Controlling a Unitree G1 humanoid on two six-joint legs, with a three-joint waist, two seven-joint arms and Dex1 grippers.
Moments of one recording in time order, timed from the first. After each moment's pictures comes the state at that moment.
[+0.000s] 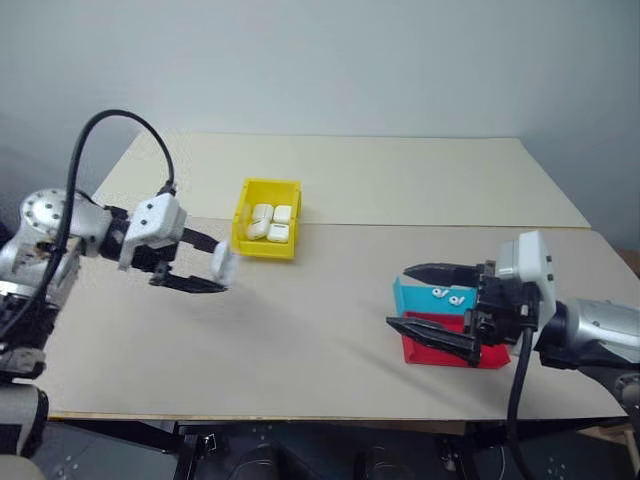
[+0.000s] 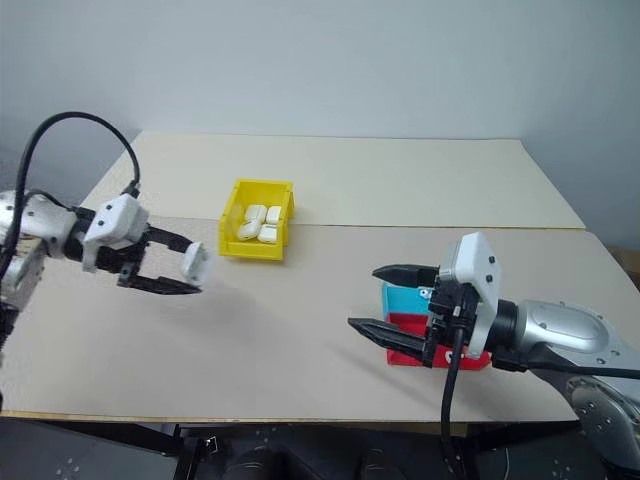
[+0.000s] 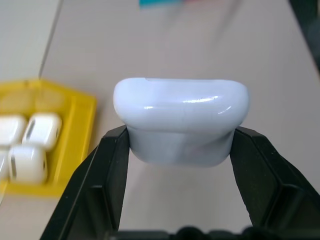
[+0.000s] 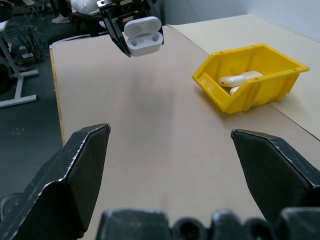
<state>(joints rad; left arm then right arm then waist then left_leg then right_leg) -0.71 1.03 -0.17 0.17 -0.52 0.17 -1.44 -0.16 -0.89 -0.28 -0.71 0.98 0.72 0.75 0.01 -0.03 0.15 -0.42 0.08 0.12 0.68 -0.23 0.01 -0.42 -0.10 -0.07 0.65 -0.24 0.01</state>
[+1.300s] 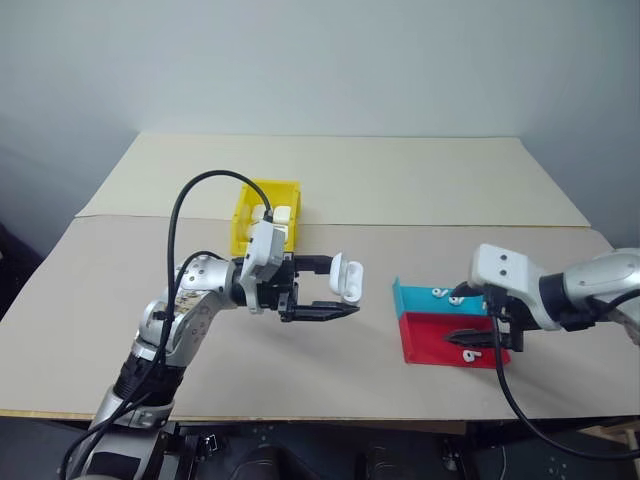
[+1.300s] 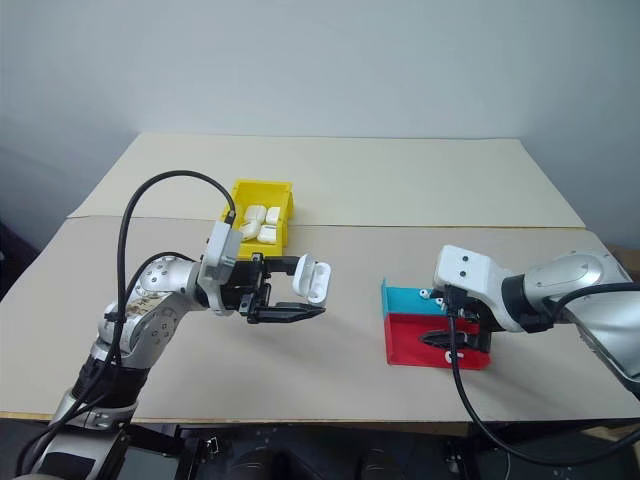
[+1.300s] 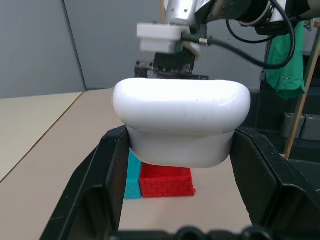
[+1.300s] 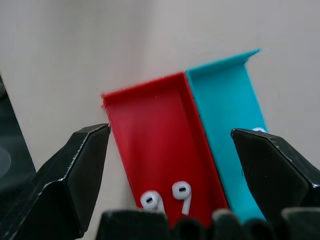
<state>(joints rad) -0.55 0.48 -0.14 -0.18 -0.58 0.33 -1.20 -0.42 -1.32 0.19 -0.38 0.41 0.68 1.12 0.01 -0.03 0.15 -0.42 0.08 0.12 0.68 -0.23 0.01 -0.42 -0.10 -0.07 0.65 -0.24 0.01</state>
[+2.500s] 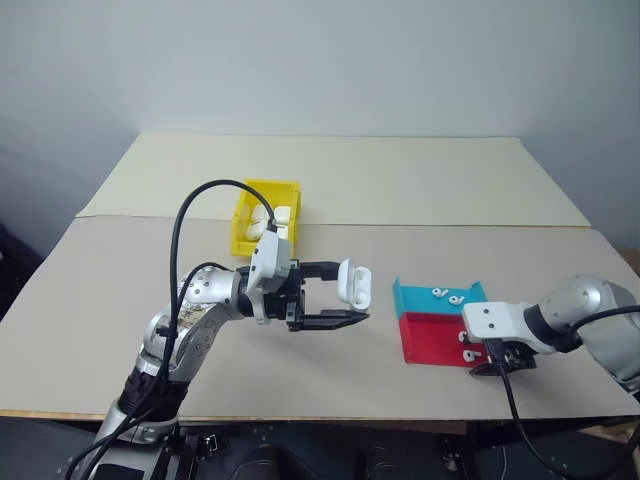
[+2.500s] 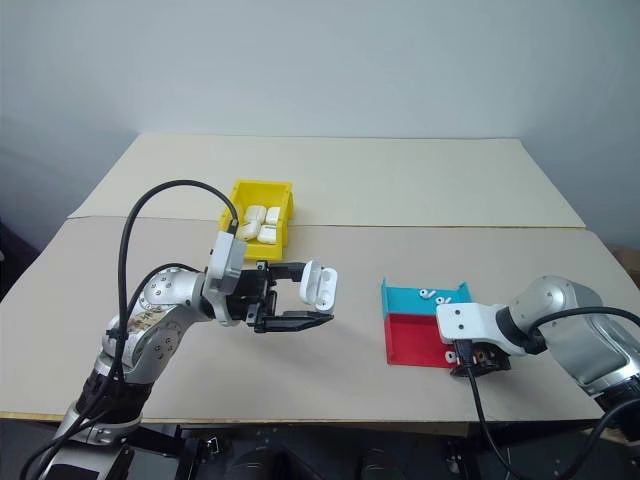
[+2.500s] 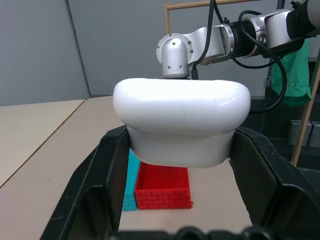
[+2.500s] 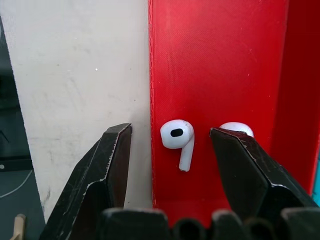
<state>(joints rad) -0.49 0.46 -0.15 -0.27 -0.57 0.33 -1.14 -0.38 -1.17 0.30 -0.11 0.00 0.30 1.37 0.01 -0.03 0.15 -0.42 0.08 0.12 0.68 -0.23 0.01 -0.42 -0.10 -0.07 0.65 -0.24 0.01</state>
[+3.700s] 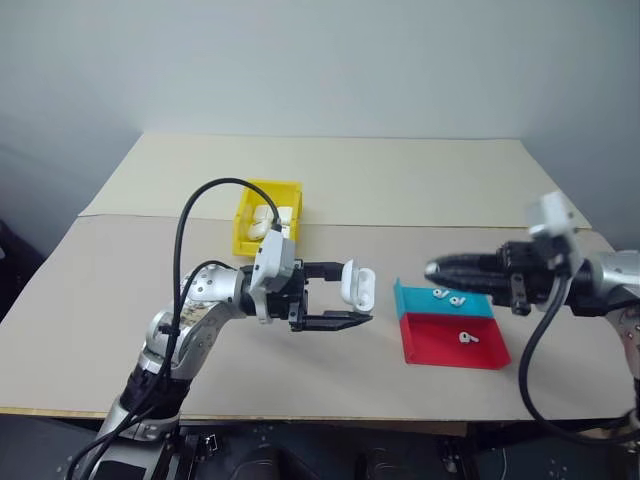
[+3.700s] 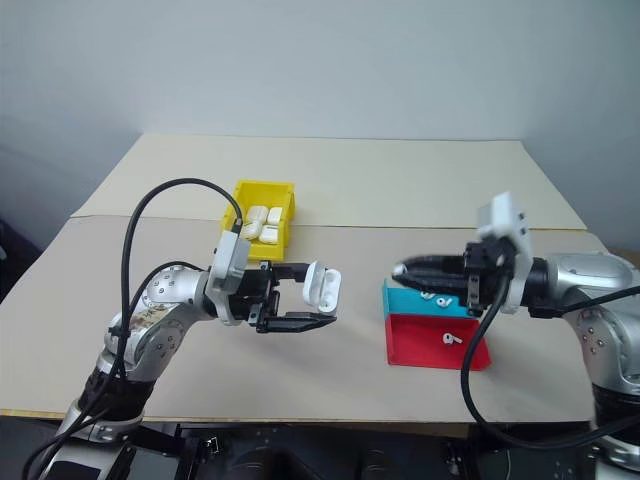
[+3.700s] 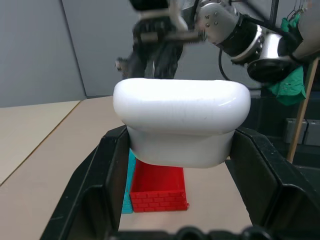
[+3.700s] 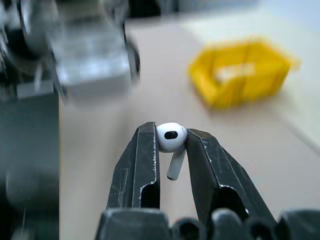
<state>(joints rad) -0.52 0.45 -0.16 -0.25 -0.57 0.34 -1.15 -0.40 -0.78 -0.36 -0.39 0.82 0.82 1.10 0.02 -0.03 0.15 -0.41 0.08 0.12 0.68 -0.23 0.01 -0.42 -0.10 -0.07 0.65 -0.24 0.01</state>
